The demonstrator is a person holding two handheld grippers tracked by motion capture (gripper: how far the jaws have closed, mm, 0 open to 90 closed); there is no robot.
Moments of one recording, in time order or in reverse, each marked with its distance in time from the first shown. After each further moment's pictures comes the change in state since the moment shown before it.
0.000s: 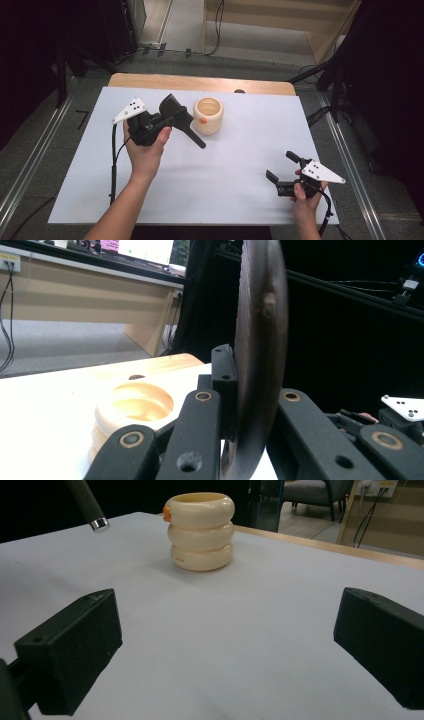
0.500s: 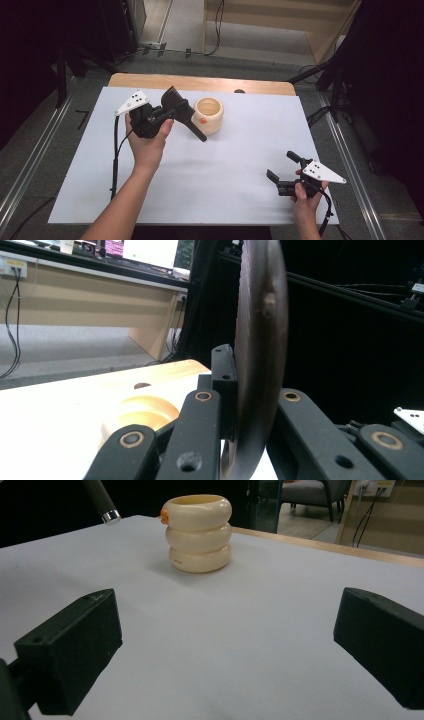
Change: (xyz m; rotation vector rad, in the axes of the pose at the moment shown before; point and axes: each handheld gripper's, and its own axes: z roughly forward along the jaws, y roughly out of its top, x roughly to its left) left arm 0.006 0.011 0.011 -0.008 0.015 0.006; right arm -0.002 -0.001 -0.001 -0.008 -0.002 0.014
